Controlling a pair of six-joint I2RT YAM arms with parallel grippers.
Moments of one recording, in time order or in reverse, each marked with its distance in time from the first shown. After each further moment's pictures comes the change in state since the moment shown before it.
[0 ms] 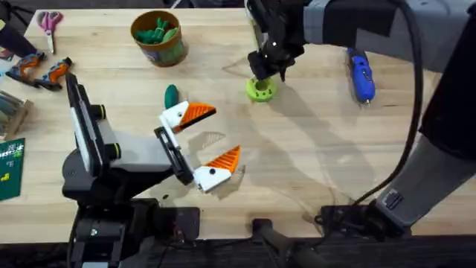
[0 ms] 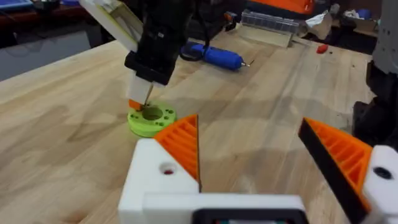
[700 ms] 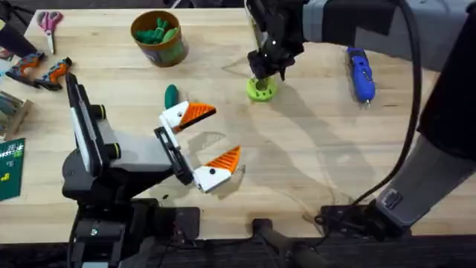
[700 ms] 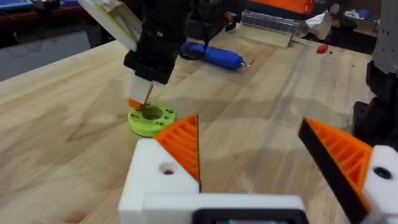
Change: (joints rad) left arm 0.000 0.000 0.000 0.000 0.000 0.000; right arm 0.000 0.007 0.019 -0.023 0.000 0.003
